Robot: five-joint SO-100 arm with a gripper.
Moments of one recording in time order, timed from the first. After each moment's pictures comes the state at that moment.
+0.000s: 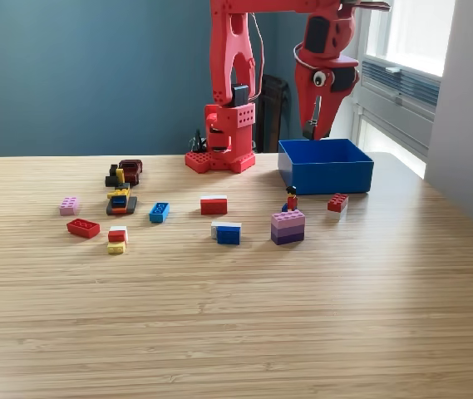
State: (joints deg) arm -50.5 95.6 87.8 98.3 18.8
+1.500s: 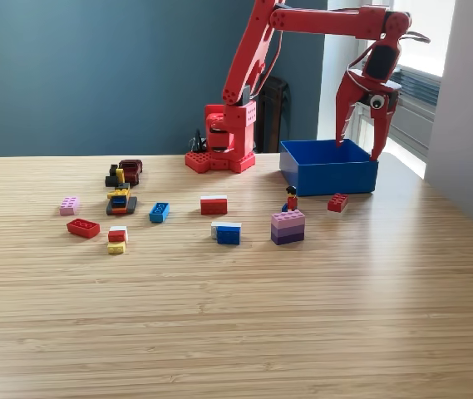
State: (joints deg) arm -63.2 70.7 67.4 99.5 15.9
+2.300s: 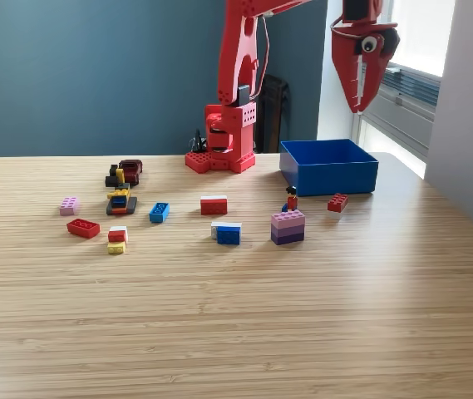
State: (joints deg) arm -50.3 89.3 66.4 99.7 13.4
